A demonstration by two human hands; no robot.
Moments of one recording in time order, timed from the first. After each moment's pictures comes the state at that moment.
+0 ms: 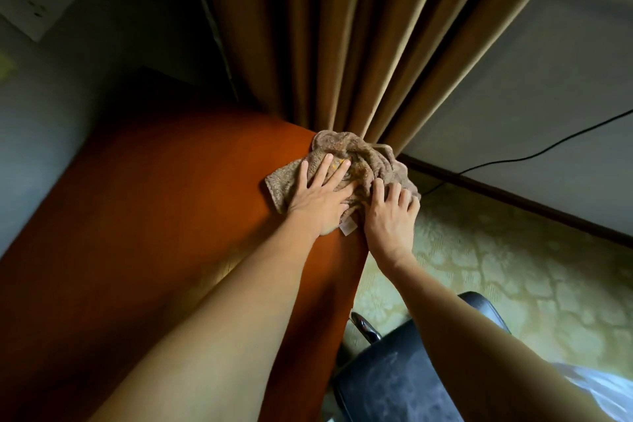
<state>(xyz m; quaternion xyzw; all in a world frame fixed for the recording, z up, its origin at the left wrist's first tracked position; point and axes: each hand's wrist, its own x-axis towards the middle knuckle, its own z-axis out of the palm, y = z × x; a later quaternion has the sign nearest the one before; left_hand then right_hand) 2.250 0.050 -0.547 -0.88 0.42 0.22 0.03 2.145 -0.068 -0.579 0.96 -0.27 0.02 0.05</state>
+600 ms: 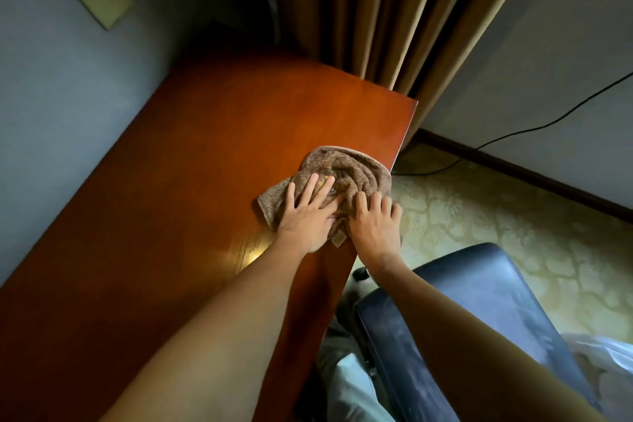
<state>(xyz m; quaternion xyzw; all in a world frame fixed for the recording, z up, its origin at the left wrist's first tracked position) 2.075 0.200 -0.539 -0.91 0.34 0.24 0.02 1.994 0.066 -0.559 0.98 -0.17 -0.04 0.00</state>
